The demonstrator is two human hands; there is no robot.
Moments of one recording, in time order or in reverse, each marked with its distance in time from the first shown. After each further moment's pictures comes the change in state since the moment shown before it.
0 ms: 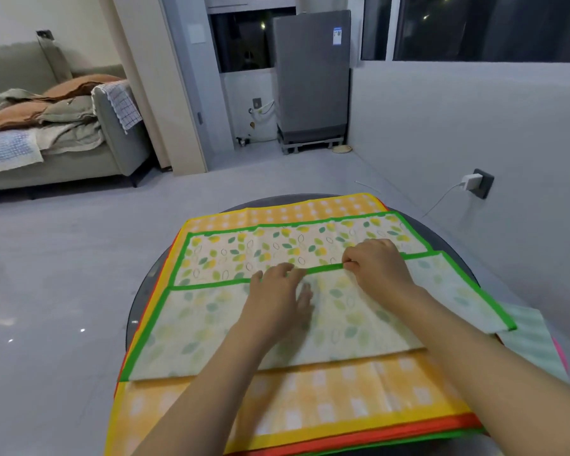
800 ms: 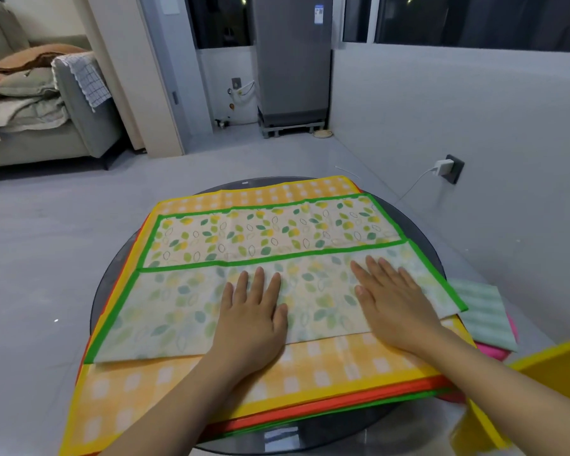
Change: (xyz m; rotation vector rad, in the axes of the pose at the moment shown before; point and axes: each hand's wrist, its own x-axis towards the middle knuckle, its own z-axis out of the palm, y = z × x) left_hand -0.047 0.006 0.037 0.079 -0.174 -0.073; right_hand -0.103 0.018 -0.013 -0.004 -0.351 0.216
